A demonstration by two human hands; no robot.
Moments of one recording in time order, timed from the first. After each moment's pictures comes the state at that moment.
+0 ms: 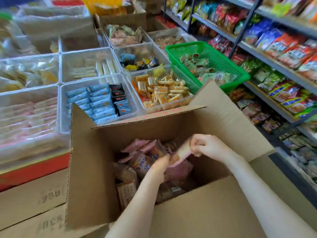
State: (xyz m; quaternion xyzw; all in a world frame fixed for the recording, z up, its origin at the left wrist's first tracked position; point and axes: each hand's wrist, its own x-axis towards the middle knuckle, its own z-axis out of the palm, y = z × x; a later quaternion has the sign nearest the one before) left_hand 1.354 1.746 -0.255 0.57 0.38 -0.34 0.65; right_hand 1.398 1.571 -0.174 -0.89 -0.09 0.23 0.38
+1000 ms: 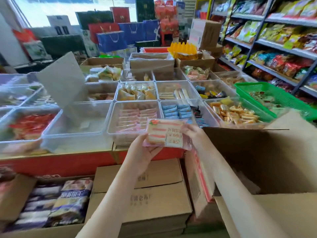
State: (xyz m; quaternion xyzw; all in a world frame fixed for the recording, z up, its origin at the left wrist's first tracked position) left_hand 1.126 2.078 -0.081 0.40 0.18 0.08 0.90; right_hand 1.234 1.921 -0.077 -0.67 -0.11 0.22 0.70
